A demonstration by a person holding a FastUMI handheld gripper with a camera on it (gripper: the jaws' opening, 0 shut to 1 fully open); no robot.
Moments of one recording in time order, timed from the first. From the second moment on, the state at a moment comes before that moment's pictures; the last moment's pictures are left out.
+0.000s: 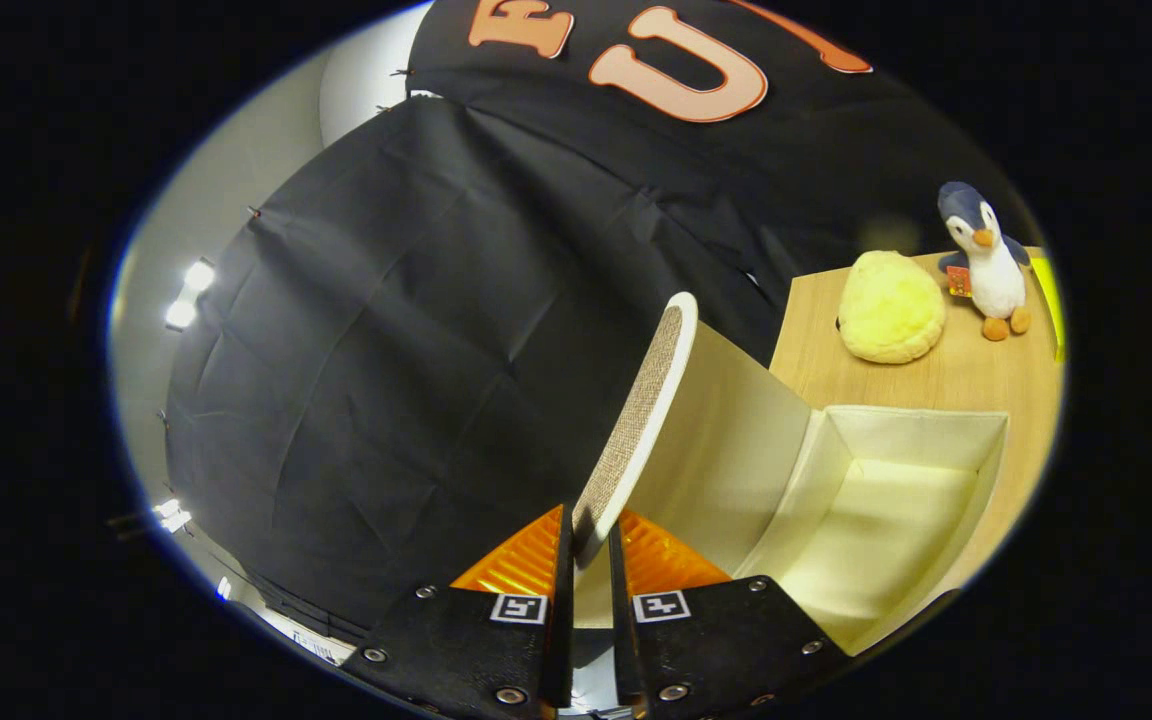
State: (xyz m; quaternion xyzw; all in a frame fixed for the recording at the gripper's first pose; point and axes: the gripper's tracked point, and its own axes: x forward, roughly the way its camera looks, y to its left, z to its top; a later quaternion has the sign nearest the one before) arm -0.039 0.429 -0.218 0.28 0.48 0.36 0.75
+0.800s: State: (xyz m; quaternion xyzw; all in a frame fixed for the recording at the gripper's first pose) arm -0.056 0.447 -0.268 0.20 0.50 0.36 0.77
